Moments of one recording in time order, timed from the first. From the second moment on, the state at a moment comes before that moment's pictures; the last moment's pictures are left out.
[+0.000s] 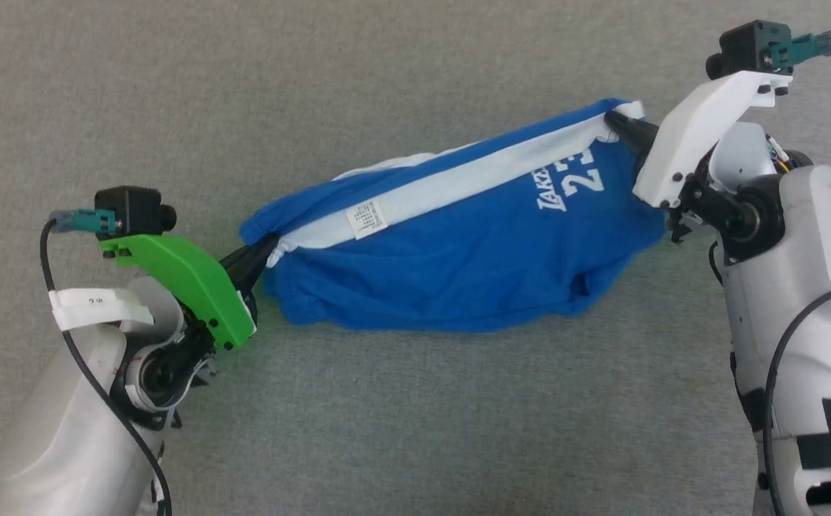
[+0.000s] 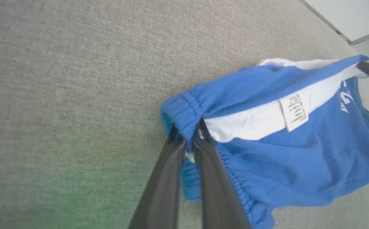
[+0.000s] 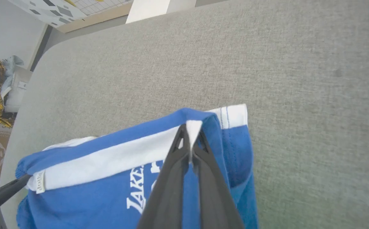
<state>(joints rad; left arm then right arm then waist) -0.45 0.43 -0.37 0.14 -1.01 0.07 0.42 -0.81 -0.05 -0.05 0.52 0.44 0.13 0.64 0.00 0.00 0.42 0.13</state>
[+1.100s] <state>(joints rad) -0.24 0.49 -0.29 0.00 -0.64 0.20 -0.20 -0.55 -0.08 -0.06 0.36 0.10 0.13 0.60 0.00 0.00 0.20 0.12</state>
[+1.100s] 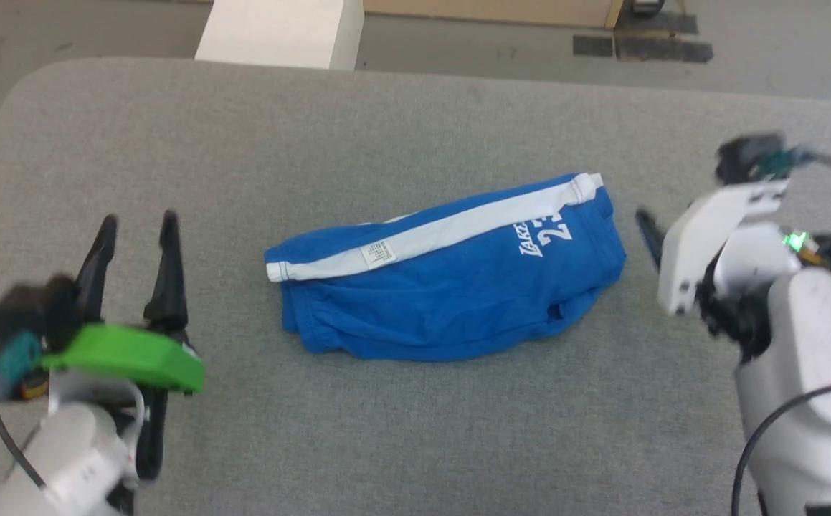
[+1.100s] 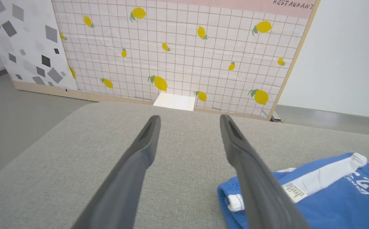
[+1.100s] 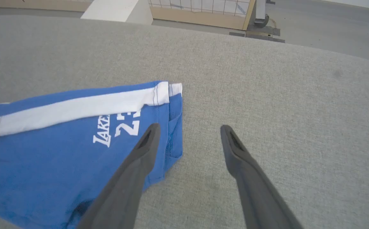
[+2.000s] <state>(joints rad) -0.12 0.24 -0.19 0.05 -0.43 0.04 -0.19 -0.64 -0.06 -0.04 0.49 -0.11 0.13 0.92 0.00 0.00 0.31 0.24</state>
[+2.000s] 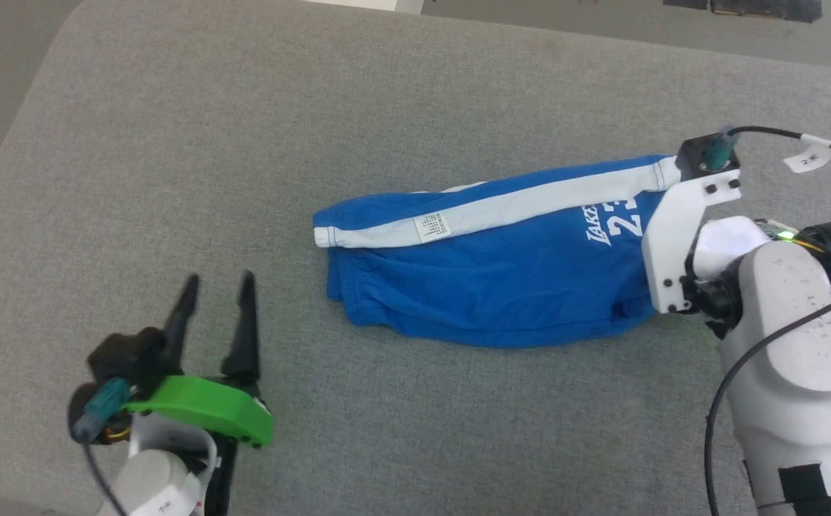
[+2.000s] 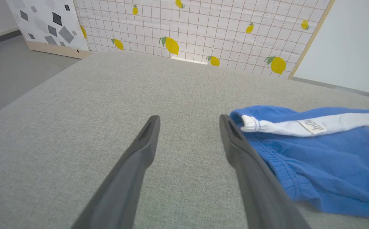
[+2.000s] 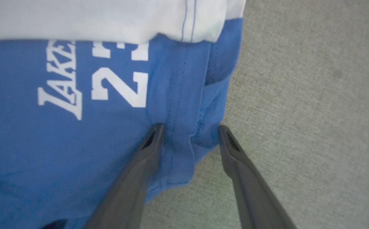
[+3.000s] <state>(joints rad) -0.37 0.29 -0.37 0.17 -0.54 0.05 0.60 -0.65 -0.05 0.08 0.46 0.00 0.13 0.86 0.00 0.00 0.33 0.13</state>
